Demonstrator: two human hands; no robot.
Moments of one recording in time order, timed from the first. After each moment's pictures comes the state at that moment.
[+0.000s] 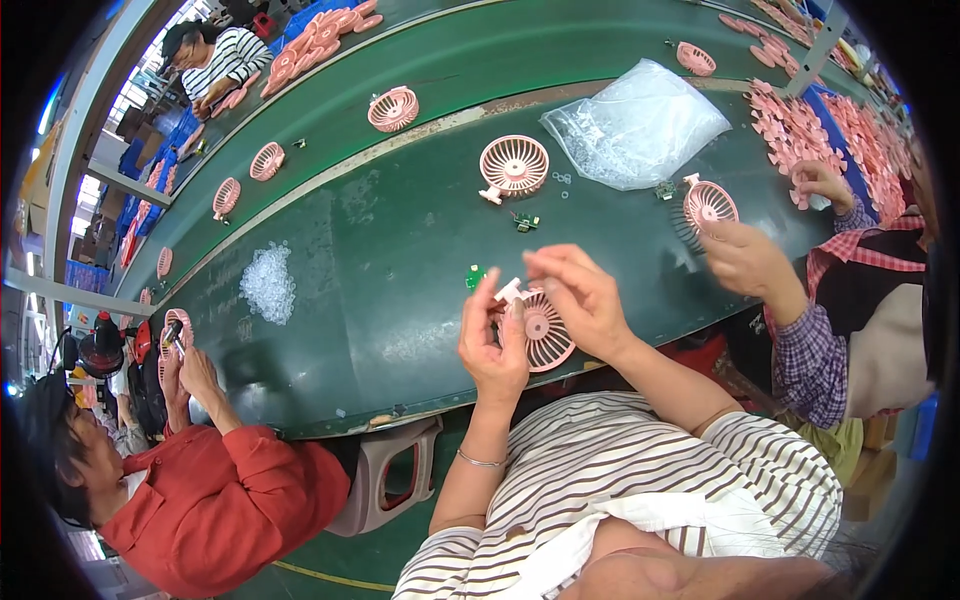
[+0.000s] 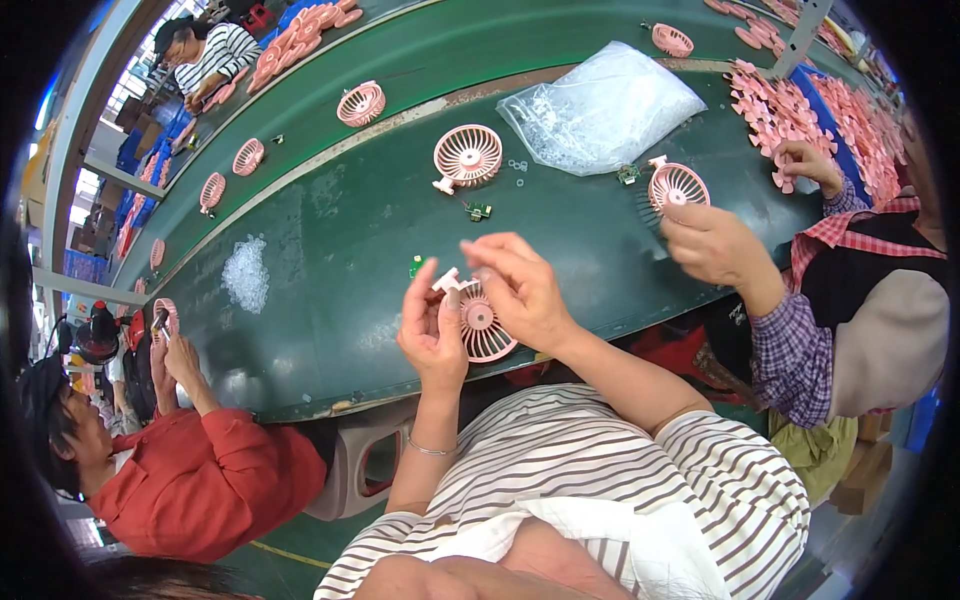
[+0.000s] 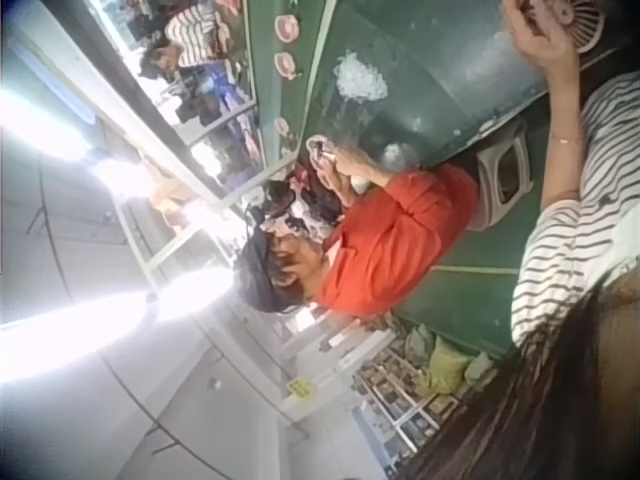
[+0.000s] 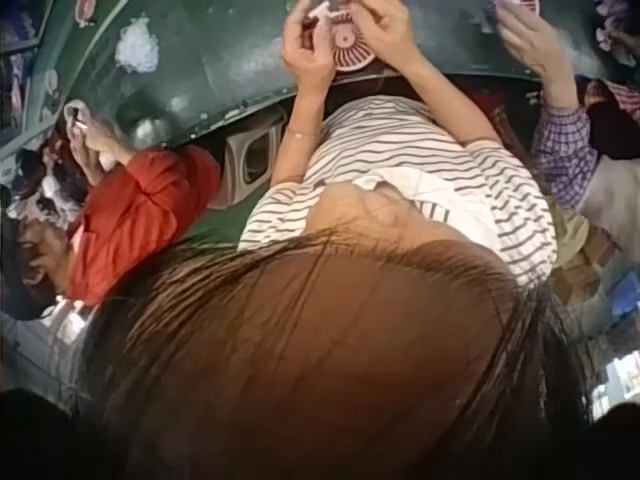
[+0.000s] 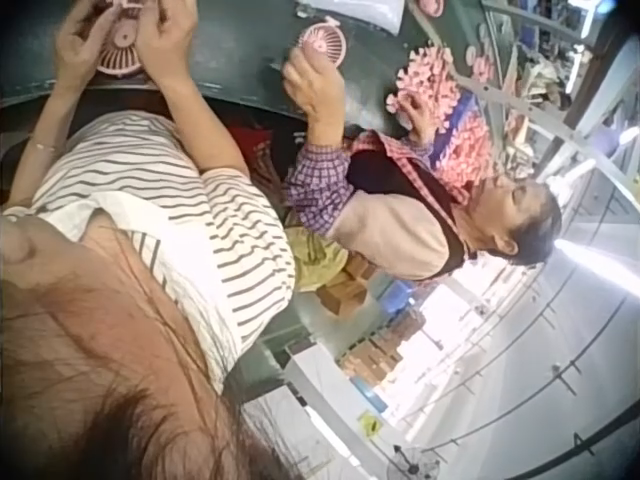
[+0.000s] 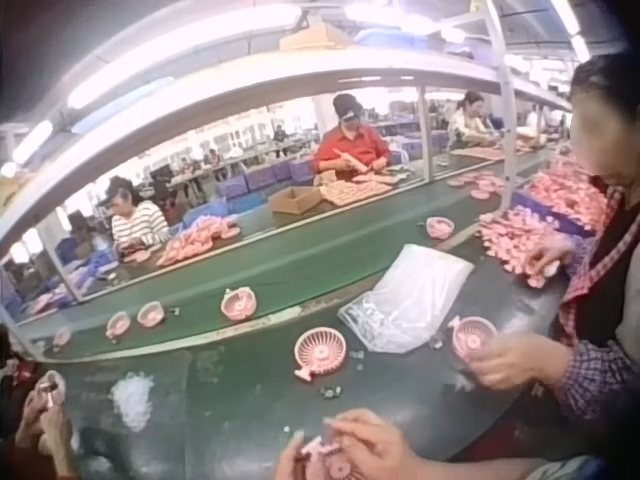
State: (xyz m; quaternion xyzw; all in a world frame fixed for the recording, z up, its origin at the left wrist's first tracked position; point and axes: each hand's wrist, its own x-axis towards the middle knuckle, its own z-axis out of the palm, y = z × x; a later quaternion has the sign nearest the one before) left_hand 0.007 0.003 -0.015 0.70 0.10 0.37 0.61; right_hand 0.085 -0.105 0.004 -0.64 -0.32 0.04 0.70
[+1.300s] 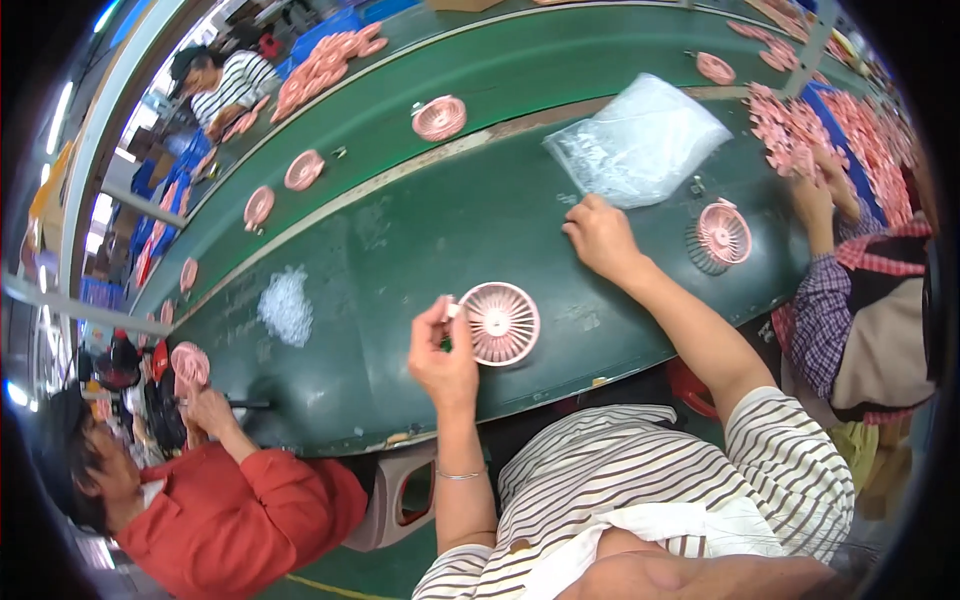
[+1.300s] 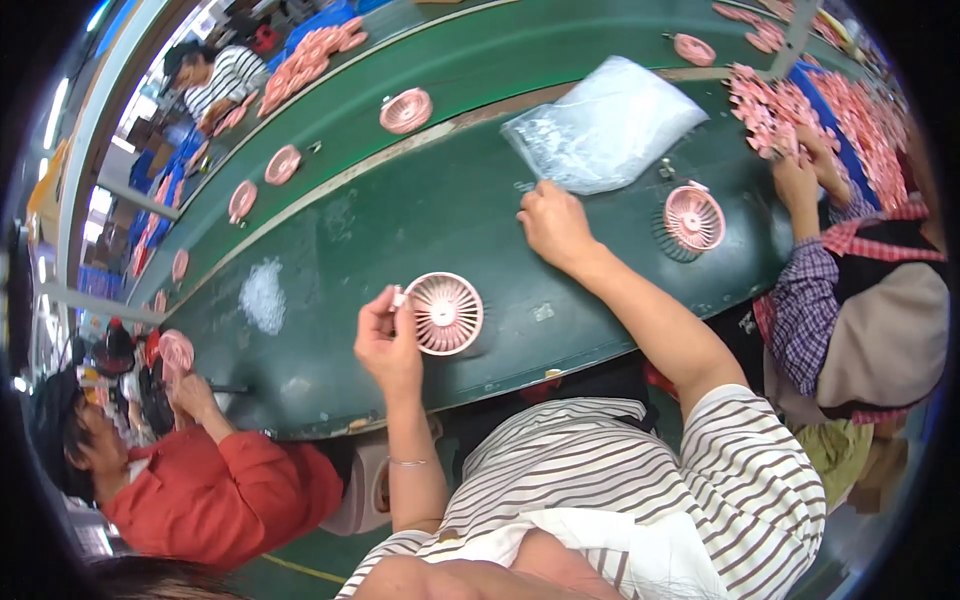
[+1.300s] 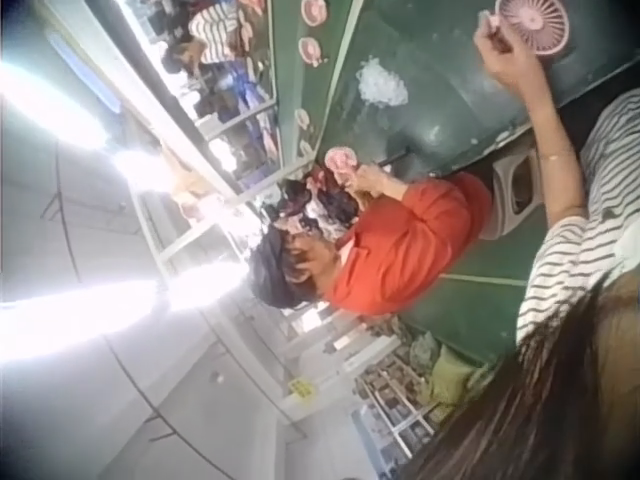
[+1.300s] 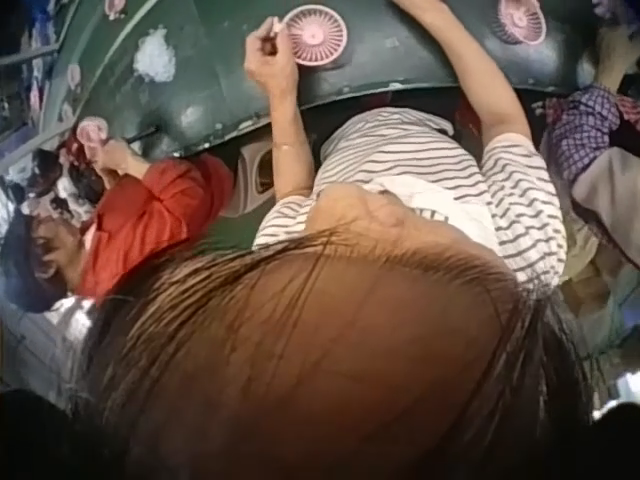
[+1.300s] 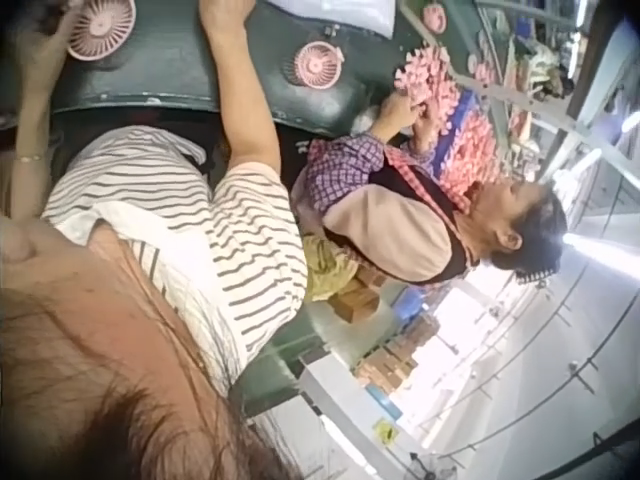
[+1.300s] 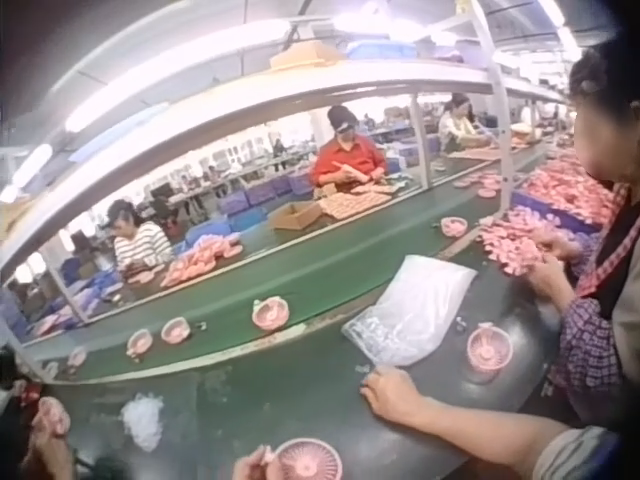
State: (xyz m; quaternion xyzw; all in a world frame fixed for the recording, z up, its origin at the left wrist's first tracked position) left_hand 0.008 0.060 -0.005 0.69 0.21 0.40 0.56; right_hand 0.203 -0.107 -0.027 -0.87 -0.34 -0.16 0.33
